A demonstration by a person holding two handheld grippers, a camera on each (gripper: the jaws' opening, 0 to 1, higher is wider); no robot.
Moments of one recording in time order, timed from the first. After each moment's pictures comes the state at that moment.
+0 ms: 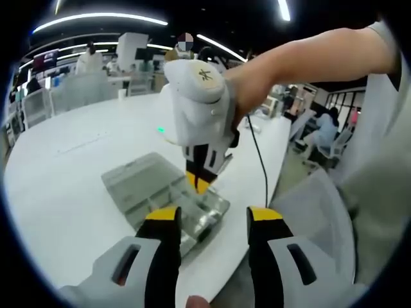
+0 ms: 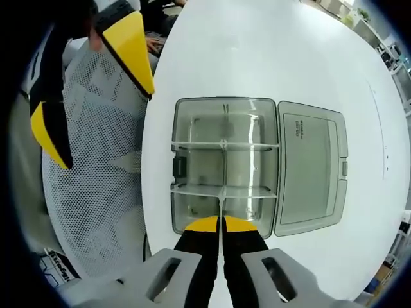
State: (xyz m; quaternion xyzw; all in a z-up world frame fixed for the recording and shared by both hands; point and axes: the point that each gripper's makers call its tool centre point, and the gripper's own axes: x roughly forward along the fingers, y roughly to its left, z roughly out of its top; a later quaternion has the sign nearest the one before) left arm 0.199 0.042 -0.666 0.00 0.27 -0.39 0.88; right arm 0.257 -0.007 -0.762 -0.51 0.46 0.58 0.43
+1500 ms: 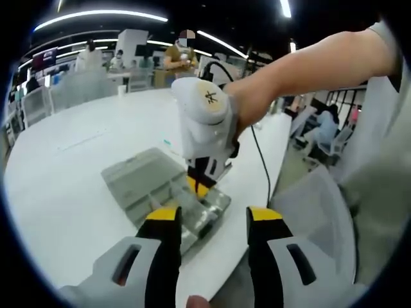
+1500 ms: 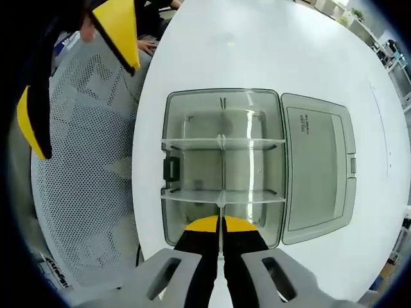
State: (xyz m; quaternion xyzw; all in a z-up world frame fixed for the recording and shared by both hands) left arm 0.197 0.045 -0.672 0.00 0.28 -0.39 0.88; right arm 0.256 -0.007 -0.785 -0.50 0.45 0.58 0.45
